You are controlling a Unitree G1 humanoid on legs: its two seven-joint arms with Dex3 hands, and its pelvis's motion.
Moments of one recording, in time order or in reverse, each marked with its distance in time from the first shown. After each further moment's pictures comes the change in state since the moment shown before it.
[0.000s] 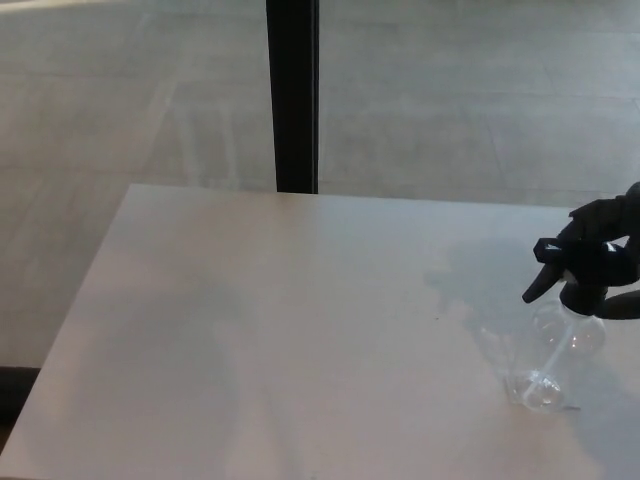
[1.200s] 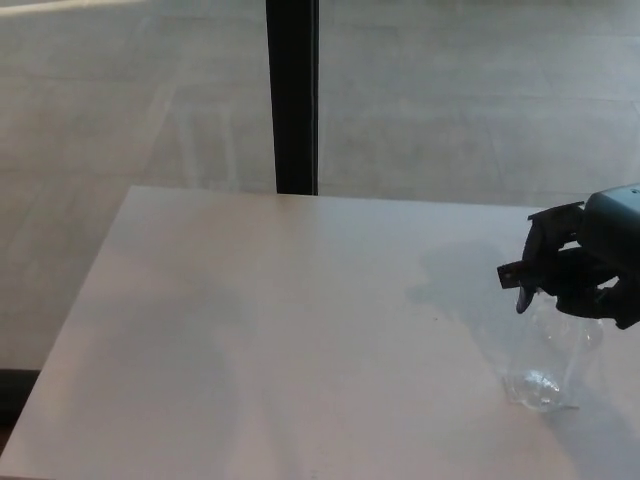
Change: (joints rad) left_arm 0.011 -0.008 -0.009 0.002 -0.001 -0.001 0.004; right_arm 0.159 0.176 -0.099 -0.012 -0.224 -0.166 -0.383
